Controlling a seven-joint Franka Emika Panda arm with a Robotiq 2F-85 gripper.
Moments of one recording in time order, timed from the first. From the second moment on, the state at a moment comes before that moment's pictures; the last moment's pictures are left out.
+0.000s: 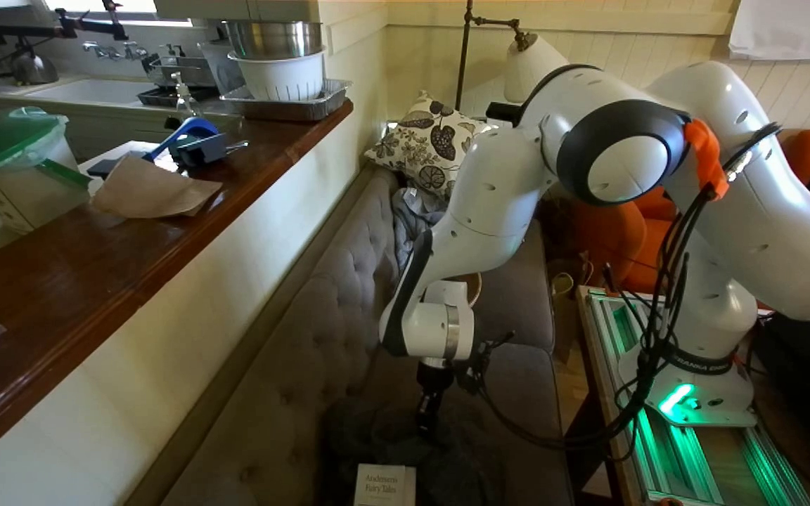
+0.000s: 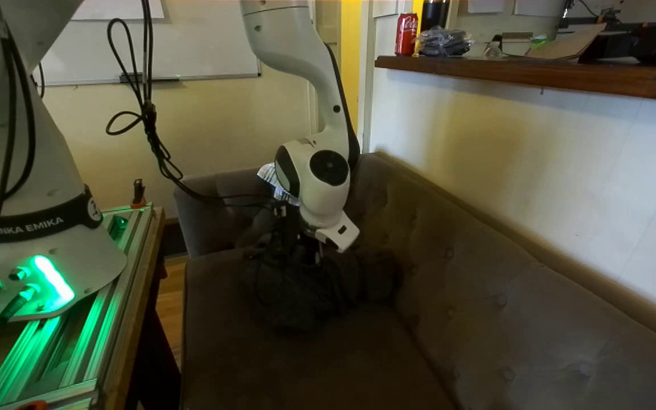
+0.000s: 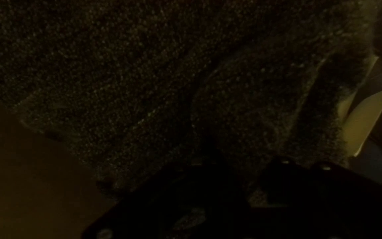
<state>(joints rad) 0.22 0.81 -0.07 -2.21 1.54 2.66 -1.14</state>
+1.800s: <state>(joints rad) 0.20 0.37 -0.41 -2.48 2.25 2.92 -1.73</state>
